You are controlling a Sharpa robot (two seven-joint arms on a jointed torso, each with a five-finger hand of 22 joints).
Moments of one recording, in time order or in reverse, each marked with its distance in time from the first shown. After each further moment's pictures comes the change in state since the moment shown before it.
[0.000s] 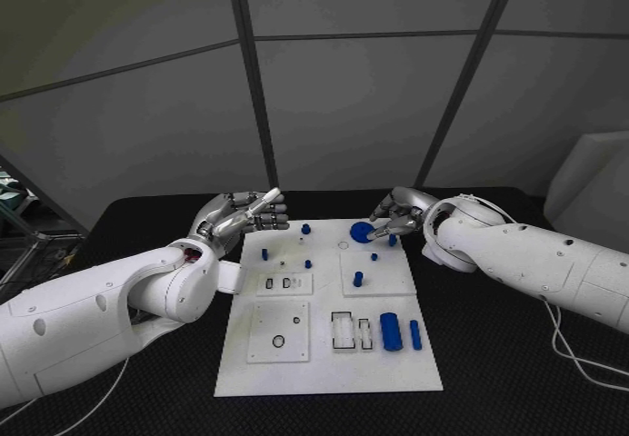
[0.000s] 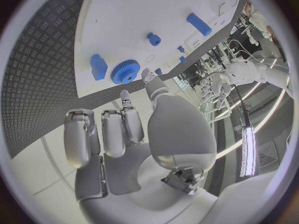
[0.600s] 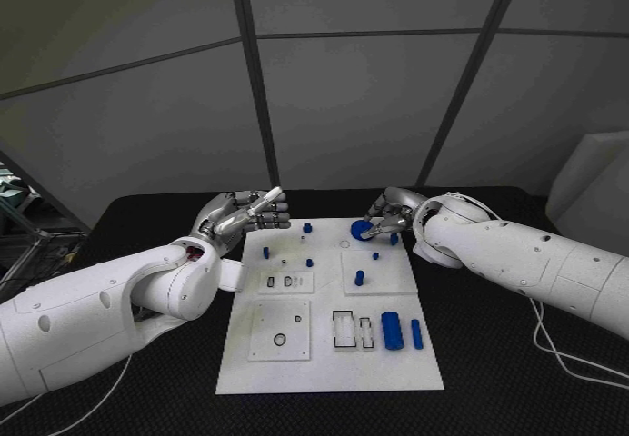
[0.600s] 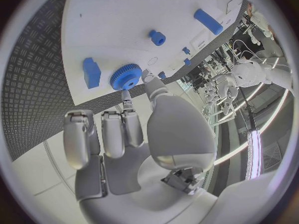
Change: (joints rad) left arm 0.000 0.006 0.000 -0.009 0.000 0.004 -0.002; left_hand 0.000 0.000 0.000 0.000 0.000 0.000 0.000 0.000 0.000 0.000 0.000 0.000 0.000 0.000 0.000 0.000 0.000 0.000 0.000 0.000 0.000 0.000; right arm 0.001 0.073 0.001 -0.080 -0.013 0.019 -0.030; right_hand 0.009 0.009 -0.003 0.015 0.009 -0.003 0.003 0.000 0.002 0.000 0.000 0.059 0.000 -0.004 0.003 0.016 0.006 -0.001 0.000 0.007 0.012 0.000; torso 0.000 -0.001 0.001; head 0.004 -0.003
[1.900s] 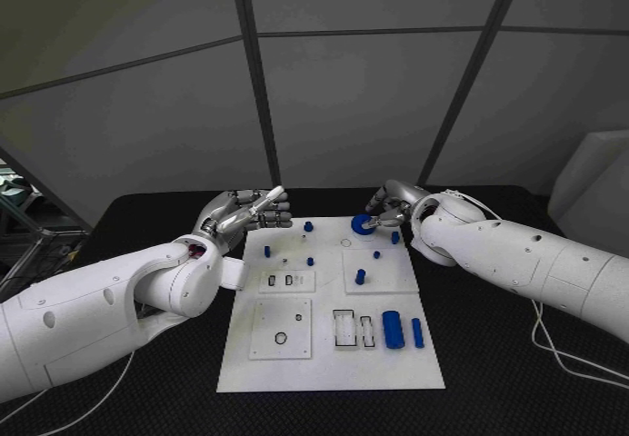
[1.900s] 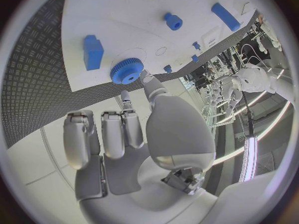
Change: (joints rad) left arm 0.000 0.005 0.000 -0.011 0.000 0.011 -0.006; left_hand 0.000 0.000 -0.003 -0.003 0.000 0.000 0.000 -0.004 0.000 0.000 0.000 0.000 0.000 0.000 0.000 0.000 0.000 0.000 0.000 0.000 0.000 -0.001; right arm -0.001 0.033 0.000 -0.041 -0.066 -0.093 -0.002; right_hand 0.012 0.012 -0.003 0.003 0.004 -0.004 0.004 0.000 0.000 0.003 0.004 0.019 0.000 0.002 0.006 0.008 0.000 0.000 0.000 0.000 0.012 0.000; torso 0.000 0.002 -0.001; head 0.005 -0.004
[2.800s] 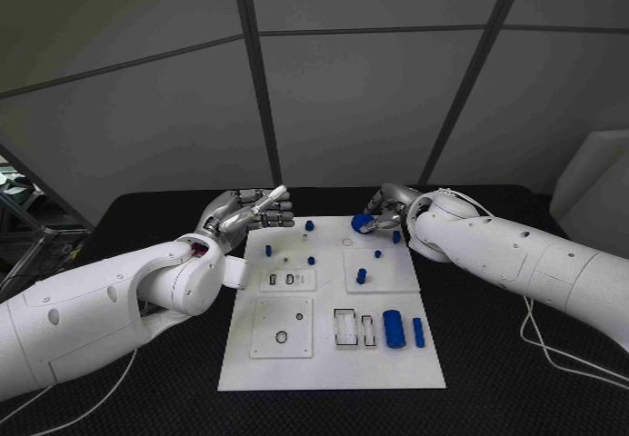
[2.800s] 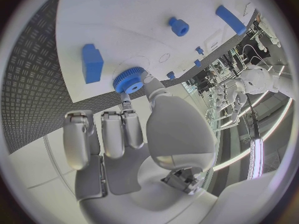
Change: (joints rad) left arm 0.000 0.006 0.000 -0.006 0.000 0.004 -0.005; left_hand 0.000 0.000 0.000 0.000 0.000 0.000 0.000 0.000 -0.001 0.000 0.000 0.000 0.000 0.000 0.000 0.000 0.000 0.000 0.000 0.000 0.000 -0.001; right arm 0.003 0.055 0.002 -0.077 0.005 0.088 -0.010; right_hand -0.007 0.000 0.002 0.018 0.000 -0.008 0.002 0.000 -0.003 0.000 0.000 0.007 0.000 -0.002 0.002 0.005 0.000 -0.001 0.004 0.003 0.000 0.000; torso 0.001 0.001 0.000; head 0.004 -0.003
